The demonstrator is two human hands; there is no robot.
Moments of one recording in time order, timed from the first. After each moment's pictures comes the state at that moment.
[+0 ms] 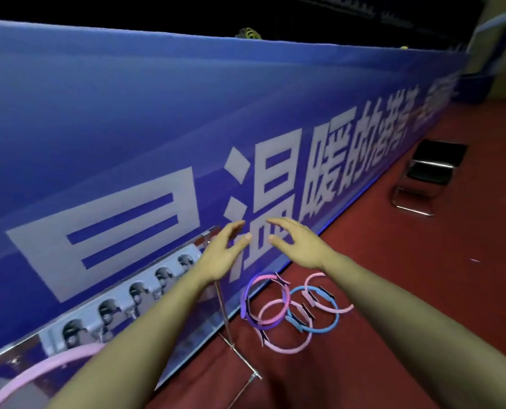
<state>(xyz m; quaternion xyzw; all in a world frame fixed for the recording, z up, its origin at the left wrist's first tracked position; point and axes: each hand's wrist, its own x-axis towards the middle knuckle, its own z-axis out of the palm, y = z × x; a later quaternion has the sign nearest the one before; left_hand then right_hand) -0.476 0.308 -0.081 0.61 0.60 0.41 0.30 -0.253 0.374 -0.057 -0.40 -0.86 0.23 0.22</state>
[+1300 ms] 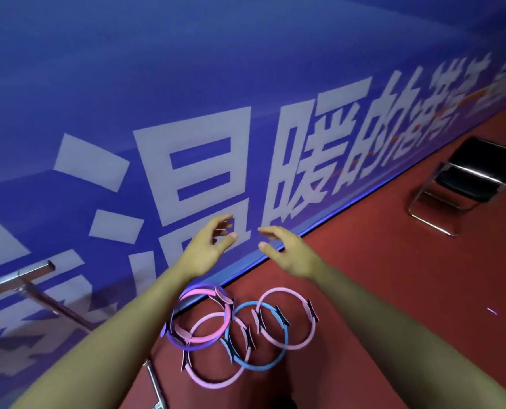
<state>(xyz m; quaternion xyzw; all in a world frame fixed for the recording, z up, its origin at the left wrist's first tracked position) -0.234 0.770 -0.168 0.53 0.65 0.43 0.32 -0.011 0.868 -0.163 -0.37 -0.84 0.36 0.15</state>
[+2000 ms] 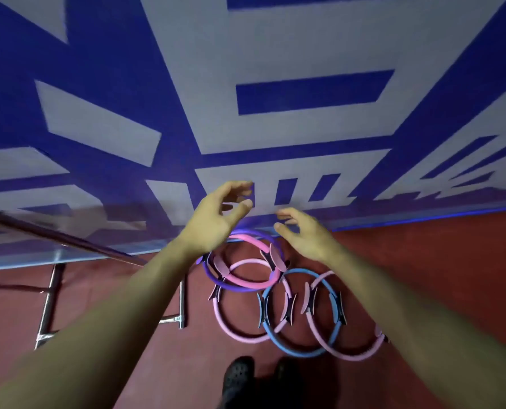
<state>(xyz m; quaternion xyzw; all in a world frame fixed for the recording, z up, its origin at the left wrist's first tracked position) -0.382 0.888 -0.411 0.30 0.78 0.46 0.28 -0.248 1.071 -0.499 -0.26 -0.83 0.49 -0.05</state>
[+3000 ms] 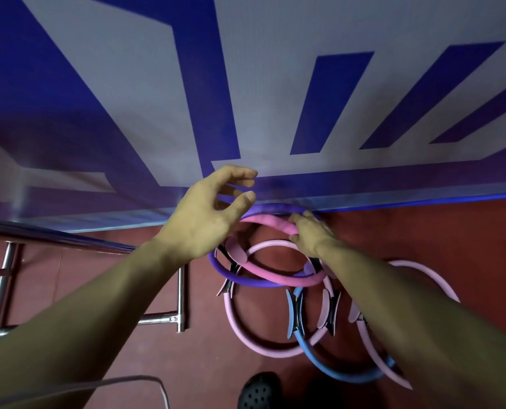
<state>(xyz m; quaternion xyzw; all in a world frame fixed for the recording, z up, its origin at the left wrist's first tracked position) -0.467 0.834 -0.673 0.27 0.81 0.43 0.29 -0.357 1.032 -0.854 -0.27 -0.89 0.24 -0.29</state>
